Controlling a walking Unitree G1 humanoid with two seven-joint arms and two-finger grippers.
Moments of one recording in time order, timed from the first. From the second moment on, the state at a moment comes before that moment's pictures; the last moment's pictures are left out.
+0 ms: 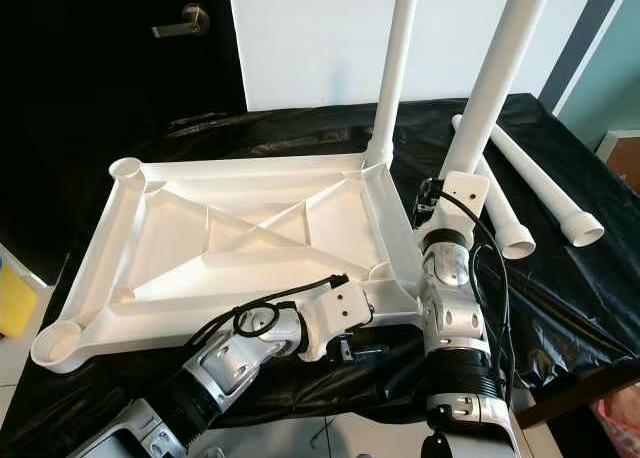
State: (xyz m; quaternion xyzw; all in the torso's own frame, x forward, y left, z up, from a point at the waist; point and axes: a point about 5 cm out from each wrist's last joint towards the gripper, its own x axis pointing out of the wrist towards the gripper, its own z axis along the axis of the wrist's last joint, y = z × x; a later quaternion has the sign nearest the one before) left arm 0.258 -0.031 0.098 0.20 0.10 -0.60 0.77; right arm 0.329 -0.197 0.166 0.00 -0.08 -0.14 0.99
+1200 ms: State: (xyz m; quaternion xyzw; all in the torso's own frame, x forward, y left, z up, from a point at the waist) left arm 0.290 0.014 0.102 0.33 0.09 -0.55 0.76; right arm 0.330 -0.193 0.166 0.00 -0.08 -0.13 0.99
